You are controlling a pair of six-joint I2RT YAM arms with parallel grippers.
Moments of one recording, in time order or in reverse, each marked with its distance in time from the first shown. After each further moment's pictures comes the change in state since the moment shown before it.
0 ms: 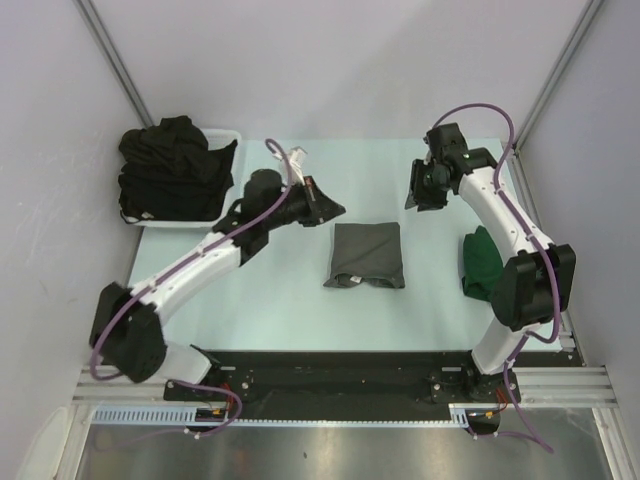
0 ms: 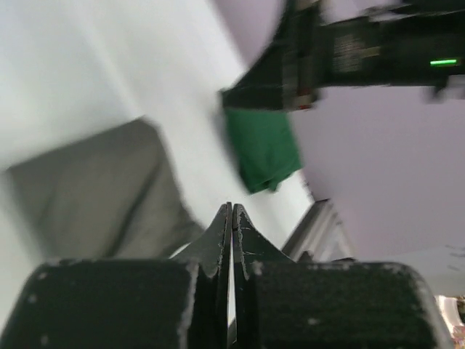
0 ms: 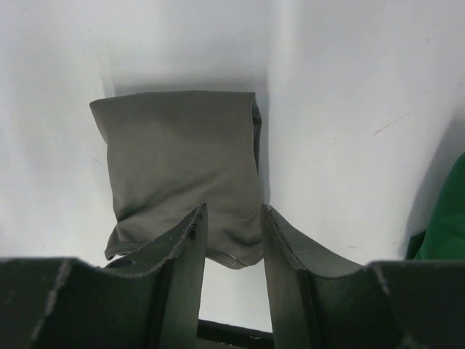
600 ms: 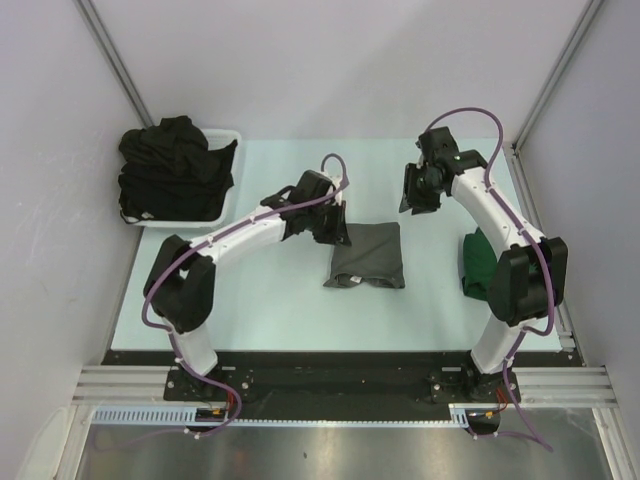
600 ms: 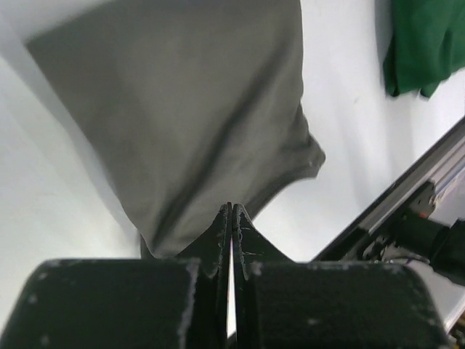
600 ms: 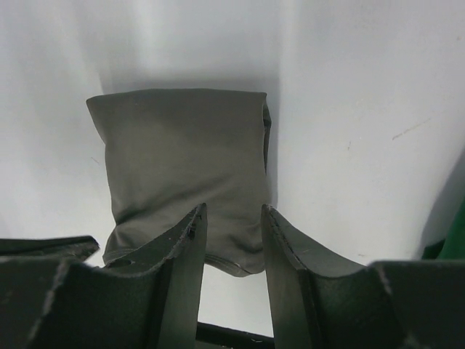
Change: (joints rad) left arm -0.068 0.431 0.314 -0.533 -0.062 0.230; right arm 0.026 0.039 -0.022 0.034 -0.007 0.005
